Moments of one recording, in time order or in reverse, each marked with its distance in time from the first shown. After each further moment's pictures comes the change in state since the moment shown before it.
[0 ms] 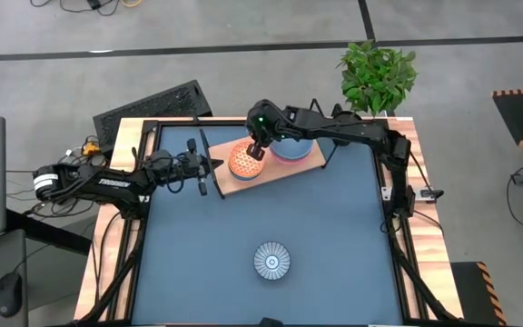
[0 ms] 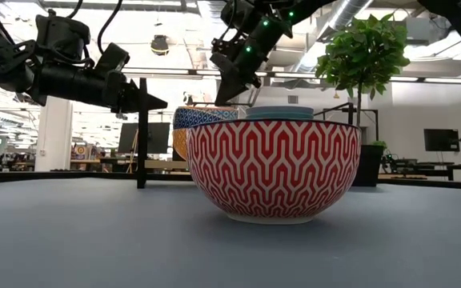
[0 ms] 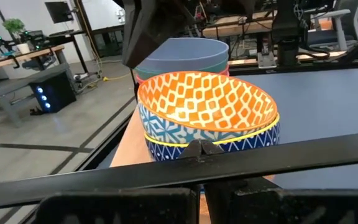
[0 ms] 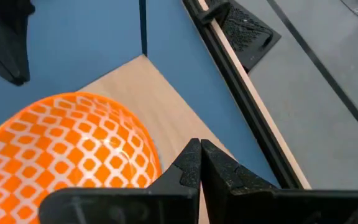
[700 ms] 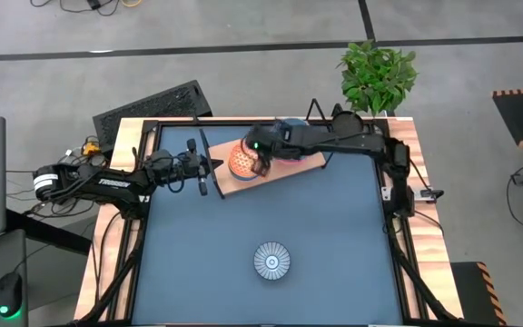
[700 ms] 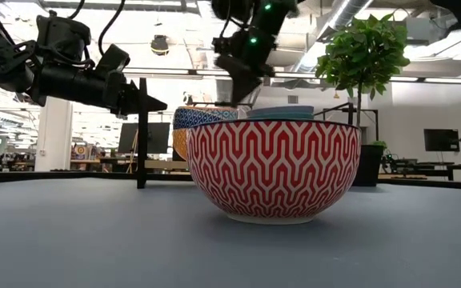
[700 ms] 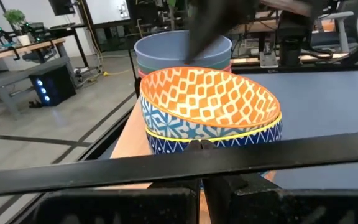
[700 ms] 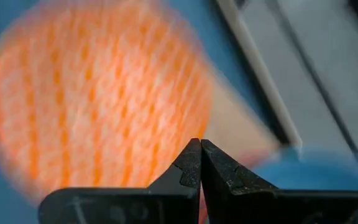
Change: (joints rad) left arm 0.000 0.000 0.000 -0.013 -0.010 -0.030; right arm 0.151 -0.008 0.012 -0.245 0.269 0.121
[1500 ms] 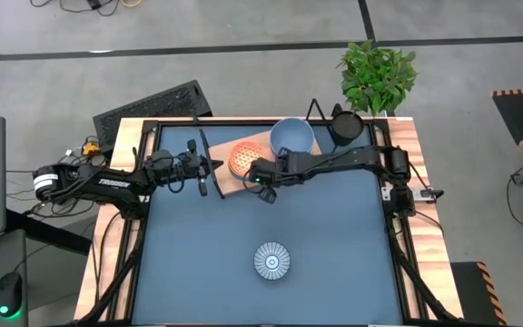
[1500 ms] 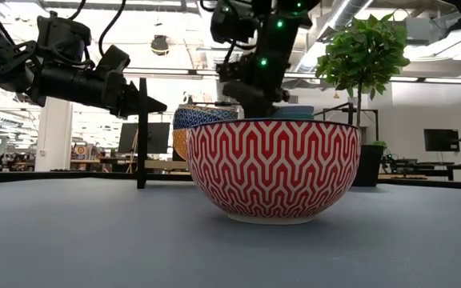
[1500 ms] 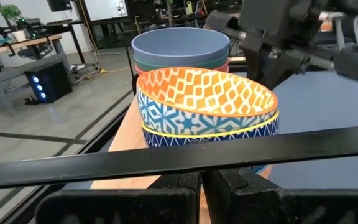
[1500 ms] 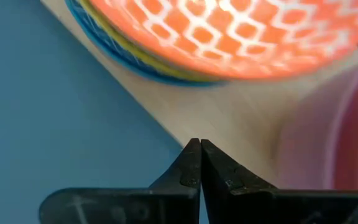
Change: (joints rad) left arm 0.000 0.000 -0.001 -0.009 0.008 -0.012; right arm 0.124 0.008 -0.210 -0.003 -0.028 0.229
